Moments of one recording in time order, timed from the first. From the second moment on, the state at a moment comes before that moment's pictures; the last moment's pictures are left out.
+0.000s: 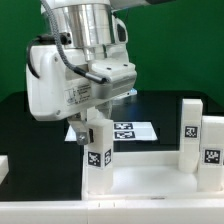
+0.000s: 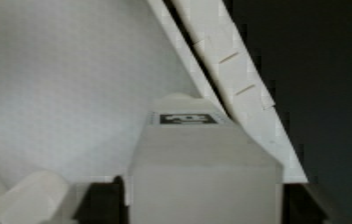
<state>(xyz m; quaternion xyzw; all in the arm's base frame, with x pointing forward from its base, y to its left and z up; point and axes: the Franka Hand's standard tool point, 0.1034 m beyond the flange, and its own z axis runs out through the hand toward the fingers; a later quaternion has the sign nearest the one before) 0.625 -0.053 0.106 -0.54 0.84 0.01 0.09</state>
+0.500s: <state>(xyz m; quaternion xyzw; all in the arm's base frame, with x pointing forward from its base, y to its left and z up) 0.628 -0.038 0.106 -0.79 0.61 -0.02 0.08</state>
